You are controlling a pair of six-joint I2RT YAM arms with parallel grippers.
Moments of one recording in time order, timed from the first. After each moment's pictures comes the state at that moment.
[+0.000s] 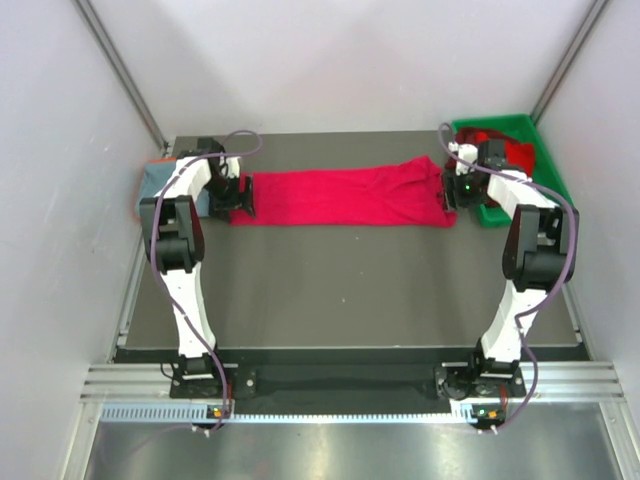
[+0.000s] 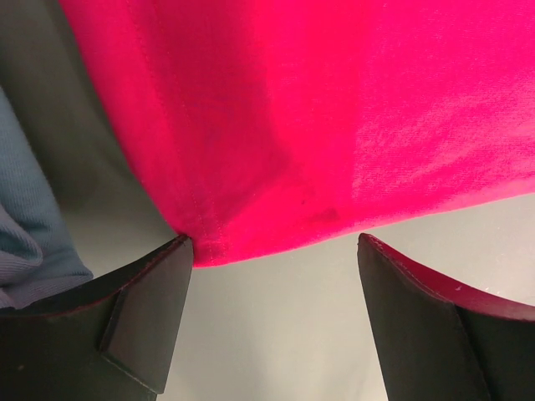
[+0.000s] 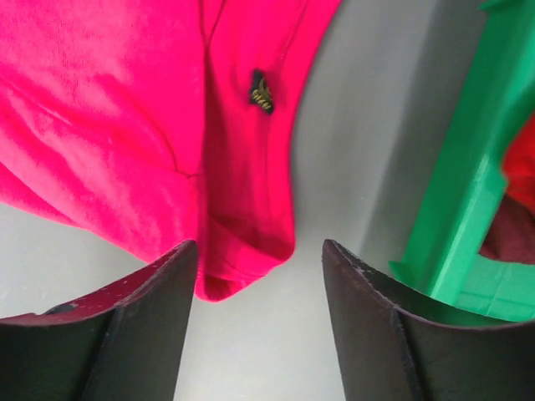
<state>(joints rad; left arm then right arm) 0.05 2.24 1.86 -0.94 0.29 0.03 -0.06 1.94 1.44 -0.51 -0.23 -0.28</state>
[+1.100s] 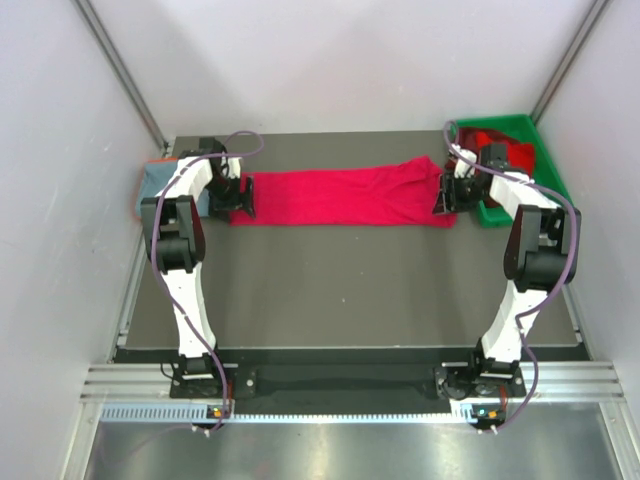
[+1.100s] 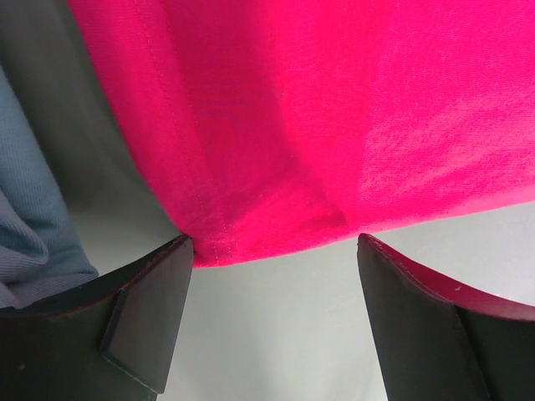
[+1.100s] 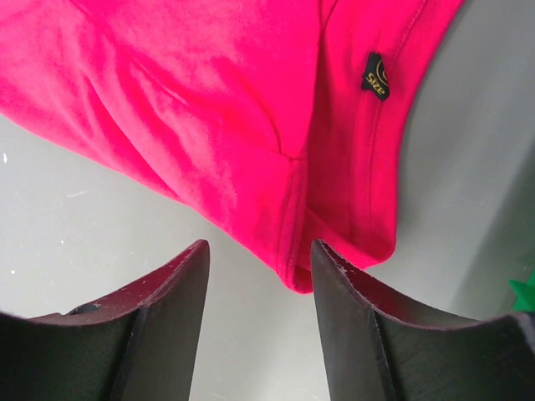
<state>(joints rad) 0.04 2.24 1.86 -0.94 0.26 0.03 -0.09 1.94 1.42 -0.56 -0.49 -0.20</state>
